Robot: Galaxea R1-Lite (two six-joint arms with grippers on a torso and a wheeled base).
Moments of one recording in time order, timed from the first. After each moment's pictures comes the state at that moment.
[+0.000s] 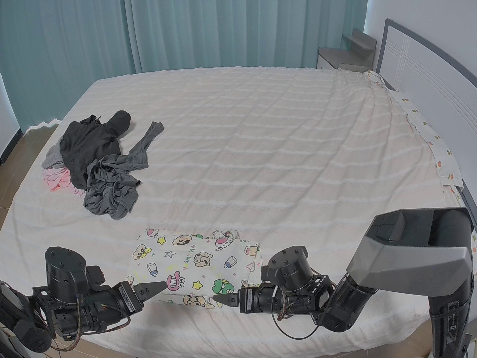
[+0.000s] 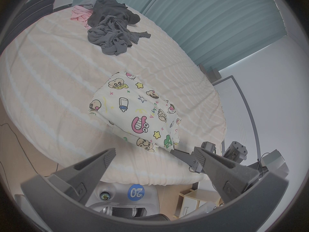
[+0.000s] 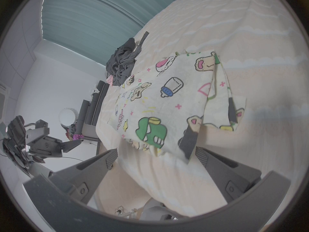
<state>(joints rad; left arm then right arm) -0.47 1.56 -0.08 -0.87 -0.04 -0.89 0.81 2.36 -0.80 -0.94 0.19 0.71</state>
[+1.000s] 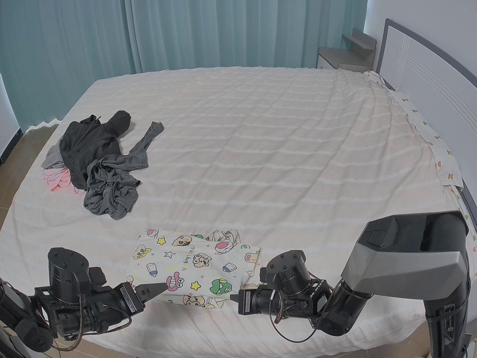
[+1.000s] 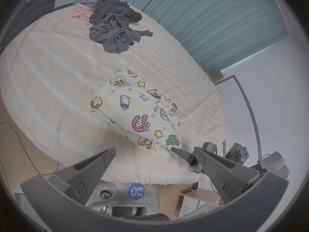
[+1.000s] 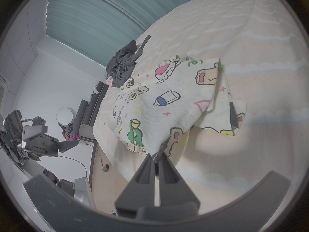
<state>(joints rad) -0.47 1.58 -0.07 -0.87 -0.05 -0.90 0.83 2.39 -0.79 -0.99 0.14 0.68</state>
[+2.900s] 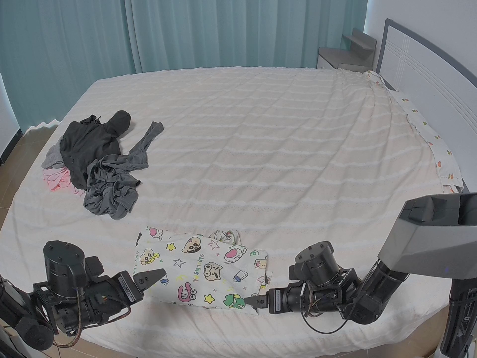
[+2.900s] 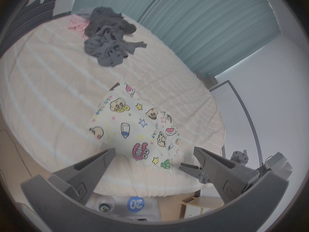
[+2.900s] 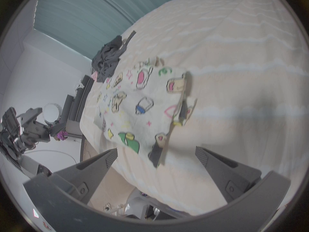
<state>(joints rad) -0.46 1.58 -0.09 -0.95 0.00 -0.86 0.74 2.24 -0.66 -0.82 0.13 0.60</state>
